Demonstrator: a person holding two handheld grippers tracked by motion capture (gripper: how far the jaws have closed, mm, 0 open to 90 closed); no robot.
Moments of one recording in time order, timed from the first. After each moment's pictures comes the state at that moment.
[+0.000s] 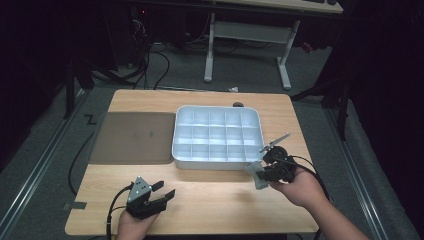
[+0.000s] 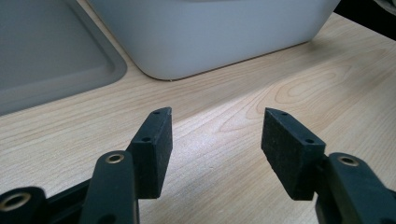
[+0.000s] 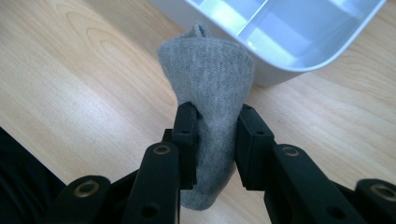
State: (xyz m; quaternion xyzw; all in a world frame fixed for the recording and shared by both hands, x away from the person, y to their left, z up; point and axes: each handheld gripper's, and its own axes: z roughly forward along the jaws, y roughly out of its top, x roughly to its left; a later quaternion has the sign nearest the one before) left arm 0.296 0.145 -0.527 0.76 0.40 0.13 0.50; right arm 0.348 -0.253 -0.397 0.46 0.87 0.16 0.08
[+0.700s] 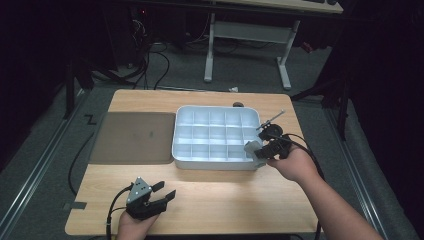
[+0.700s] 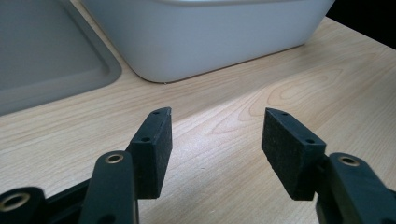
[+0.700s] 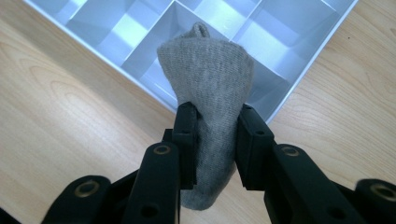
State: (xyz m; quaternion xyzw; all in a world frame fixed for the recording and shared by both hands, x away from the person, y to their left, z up) left arm 0.294 0.144 -0.526 0.76 0.39 0.13 0.51; right arm 0.404 -0.248 -0.380 0.47 0.86 0.15 0.11
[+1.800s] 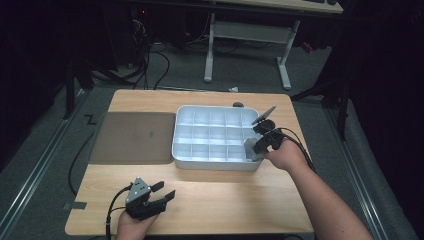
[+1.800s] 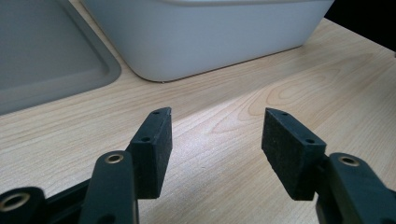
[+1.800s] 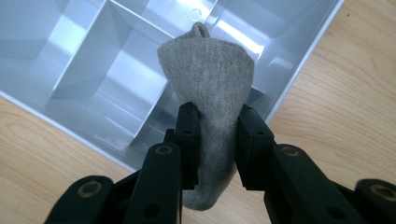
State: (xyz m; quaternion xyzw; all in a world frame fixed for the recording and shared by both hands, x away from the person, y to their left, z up) left arm 0.294 0.147 -0.526 0.76 0.39 0.13 0.51; right arm 0.448 -0.247 -0.414 0.53 0.84 0.09 0.08
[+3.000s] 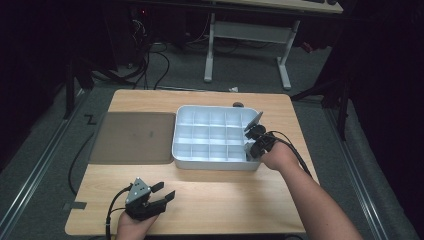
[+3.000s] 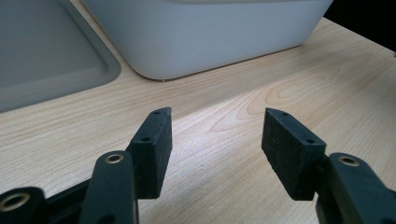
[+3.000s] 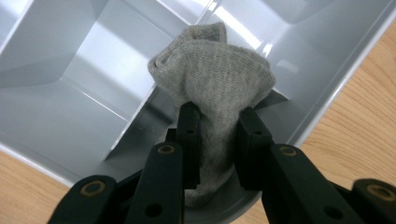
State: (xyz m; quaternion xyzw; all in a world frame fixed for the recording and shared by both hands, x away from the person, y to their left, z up) left arm 0.292 0.147 -0.526 0.75 0.39 0.13 0.51; right arm 0.458 -0.233 -0.444 0.49 0.87 0.03 0.09
